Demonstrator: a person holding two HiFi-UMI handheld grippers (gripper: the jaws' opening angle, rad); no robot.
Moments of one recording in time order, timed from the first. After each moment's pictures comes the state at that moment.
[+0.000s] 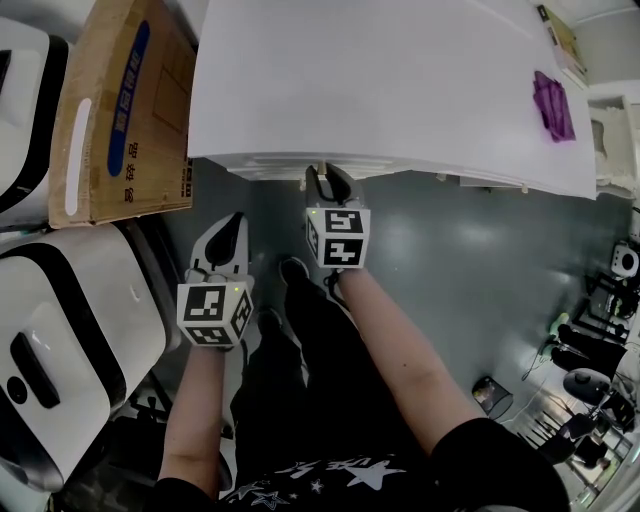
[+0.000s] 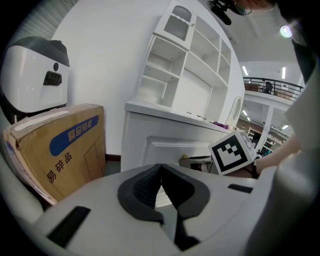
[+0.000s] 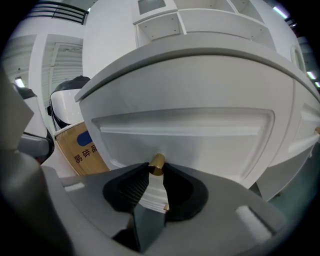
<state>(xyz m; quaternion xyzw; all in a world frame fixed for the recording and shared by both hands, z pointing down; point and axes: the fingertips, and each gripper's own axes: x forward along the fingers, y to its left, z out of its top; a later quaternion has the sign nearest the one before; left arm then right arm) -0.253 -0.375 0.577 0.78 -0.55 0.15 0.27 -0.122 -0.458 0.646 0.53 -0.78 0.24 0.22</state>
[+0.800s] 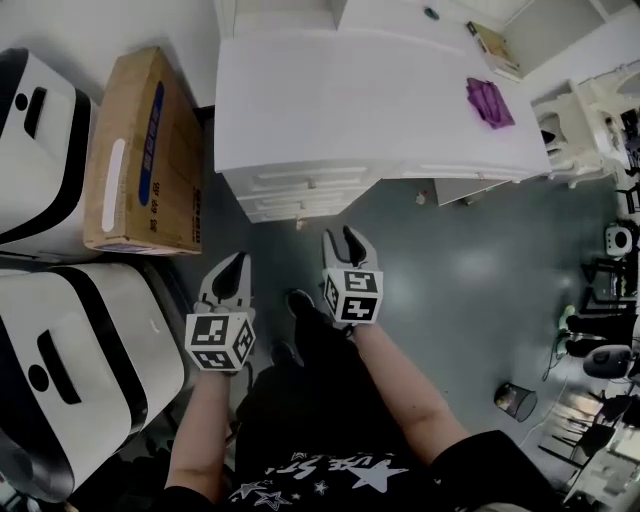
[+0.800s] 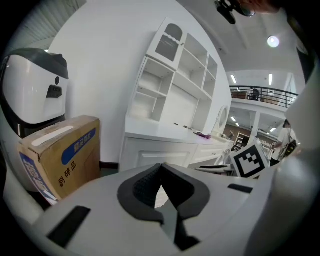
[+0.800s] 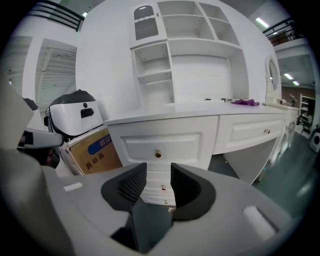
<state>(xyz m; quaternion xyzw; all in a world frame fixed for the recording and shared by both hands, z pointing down) -0.269 -0.296 0.505 0.82 -0.51 0.11 0.25 -0.087 -0.328 0.565 0.60 -0.74 0.24 0.18</state>
